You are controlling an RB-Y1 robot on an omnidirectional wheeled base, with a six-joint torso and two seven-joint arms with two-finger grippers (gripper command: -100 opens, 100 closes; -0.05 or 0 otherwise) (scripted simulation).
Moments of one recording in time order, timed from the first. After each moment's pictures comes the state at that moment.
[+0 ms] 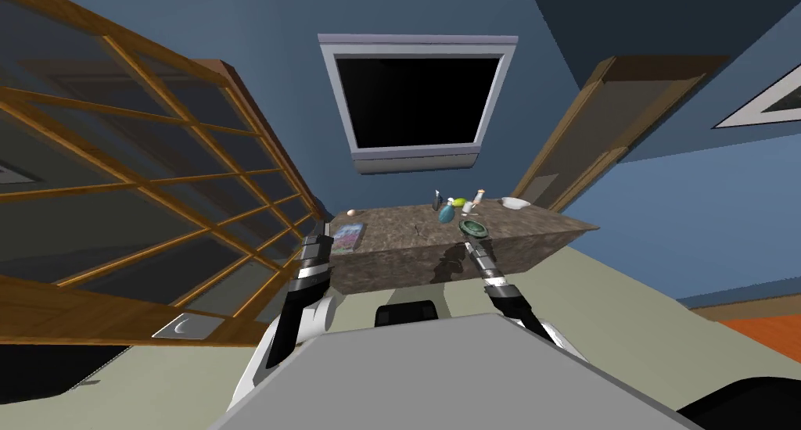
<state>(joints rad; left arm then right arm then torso) 0.49 0.02 0.07 -2.25 -0.07 -0.42 -0.09 0.67 -0.28 -0.06 -1.96 0.00 -0.54 0.07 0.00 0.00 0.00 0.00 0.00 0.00</state>
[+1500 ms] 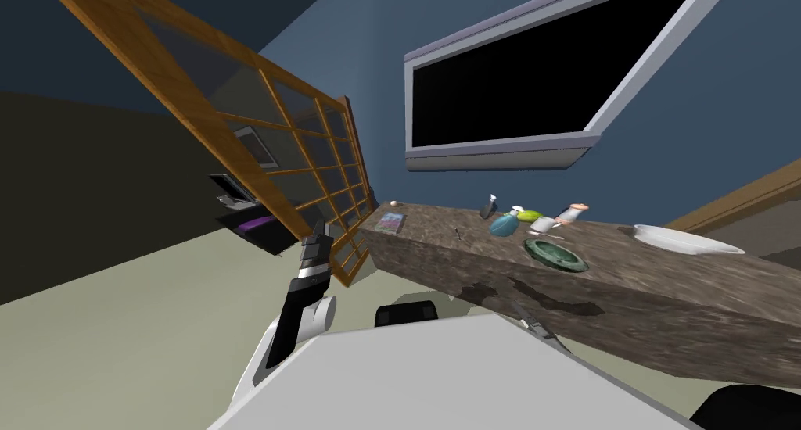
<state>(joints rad) 0.49 0.02 0.07 -2.25 -0.07 -0.42 -0.09 1.00 -0.52 -0.09 -1.55 -0.05 -0.63 0.04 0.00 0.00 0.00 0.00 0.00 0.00</state>
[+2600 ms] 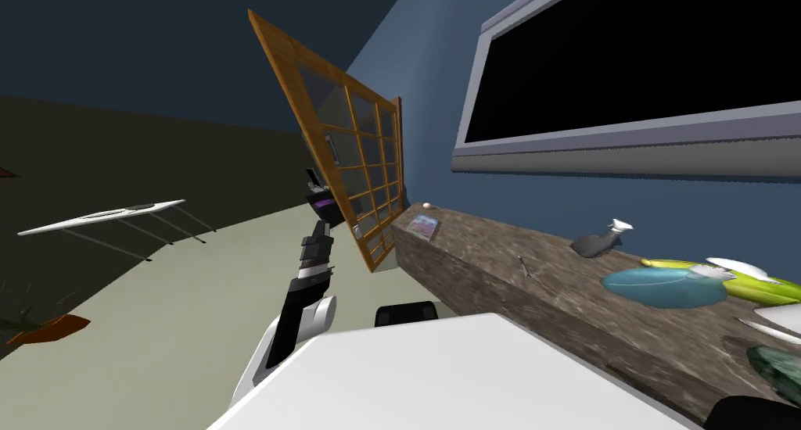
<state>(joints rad) 0.49 0.02 0.07 -2.25 -0.07 -0.42 -0.09 1.18 -0.68 -0.07 -1.22 -0.09 -0.69 -0.01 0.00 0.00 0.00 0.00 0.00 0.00</state>
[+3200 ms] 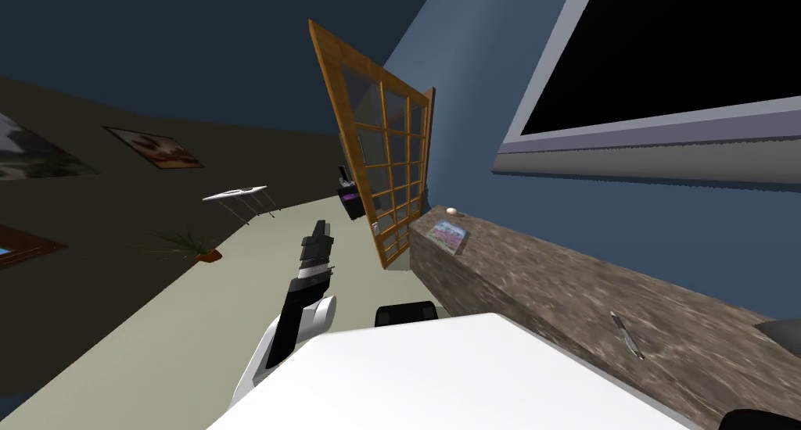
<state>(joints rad) 0.49 0.02 0.07 -2.25 -0.07 -0.42 -0.09 1.31 -0.78 -0.06 -1.11 -0.12 -0.65 -0.05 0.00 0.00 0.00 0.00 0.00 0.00</state>
